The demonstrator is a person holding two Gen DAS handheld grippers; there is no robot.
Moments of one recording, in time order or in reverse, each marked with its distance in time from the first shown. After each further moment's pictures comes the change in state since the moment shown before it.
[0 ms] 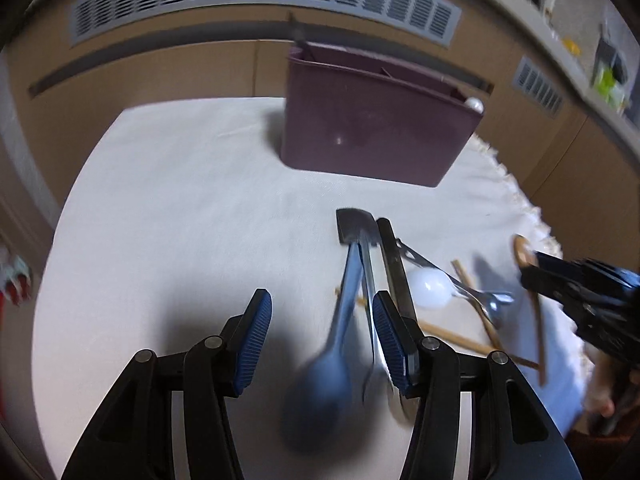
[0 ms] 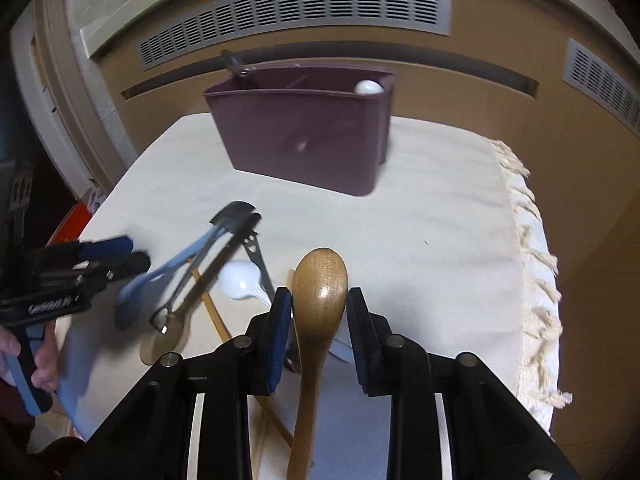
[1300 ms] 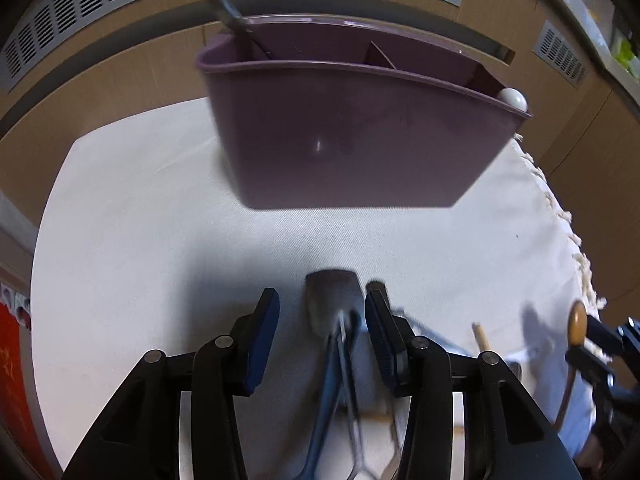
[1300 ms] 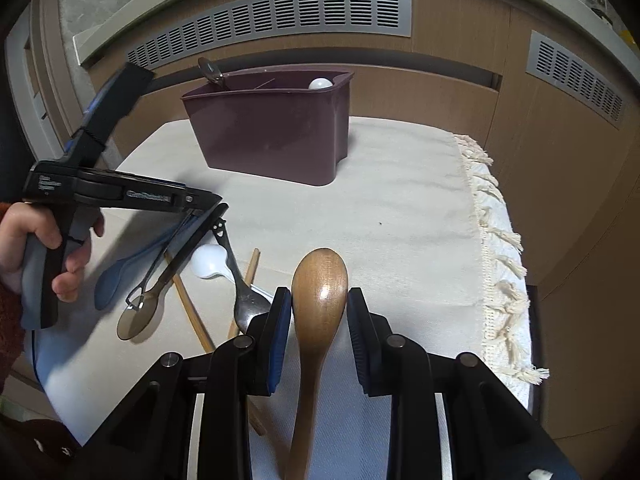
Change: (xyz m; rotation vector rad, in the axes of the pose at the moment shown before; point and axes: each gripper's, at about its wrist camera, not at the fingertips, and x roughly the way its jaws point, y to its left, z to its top) left arm 0.056 -0.016 0.058 0.052 0.131 0.028; right arm -0.015 -0.022 -0.020 0.003 -0.049 -0.063
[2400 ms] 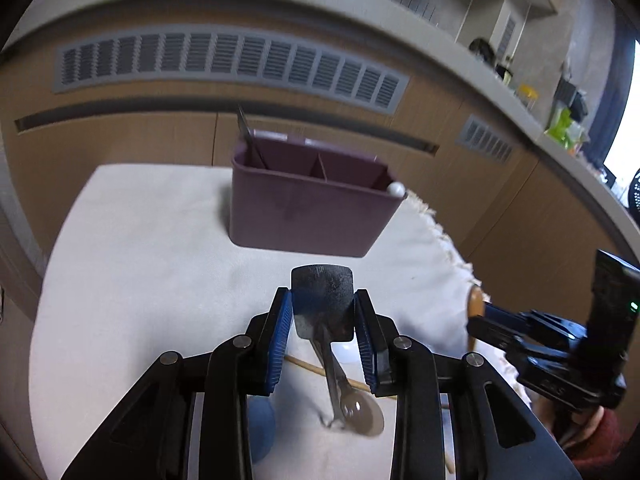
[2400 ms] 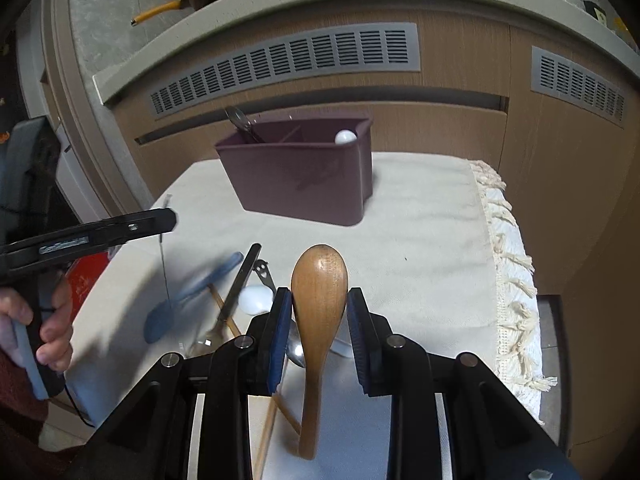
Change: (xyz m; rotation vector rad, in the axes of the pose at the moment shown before) left arm -0.123 0.009 -0.050 -0.082 -0.330 -0.204; right arm -0.032 0.010 0.020 0.043 -0.105 0.111
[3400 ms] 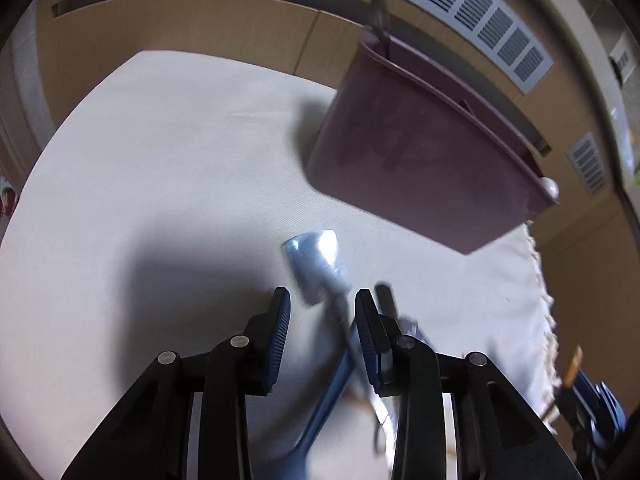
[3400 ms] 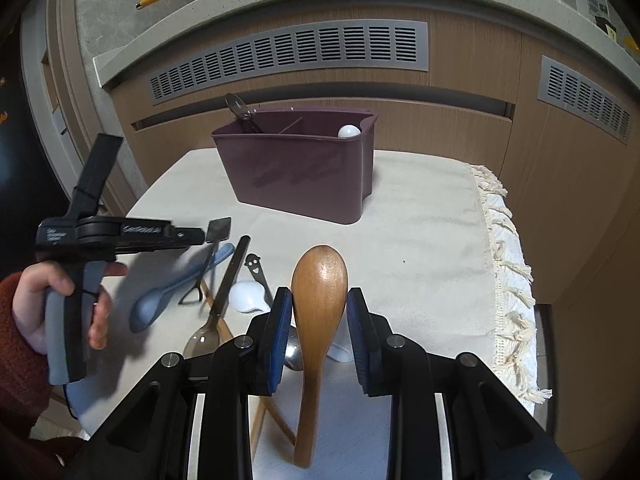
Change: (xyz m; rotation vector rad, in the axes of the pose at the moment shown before) left arm 0.118 0.053 -0.002 -0.276 0.212 0.200; right arm 0.014 -0.004 0.001 -0.051 0.030 -0.039
